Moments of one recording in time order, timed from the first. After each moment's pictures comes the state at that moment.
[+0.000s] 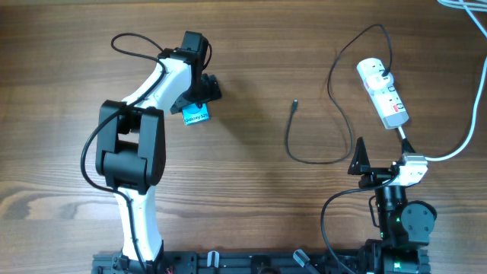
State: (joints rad) left arm -0.23 2.19 1.59 -0.84 -0.07 -0.55; right arm -0.10 0.02 0.01 0.00 -0.10 0.09
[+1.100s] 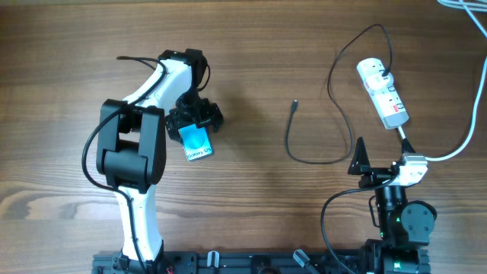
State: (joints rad) left arm -0.23 2.20 1.58 -1.20 0.10 -0.57; right arm -0.10 0.02 0.01 0.00 -0.10 0.09
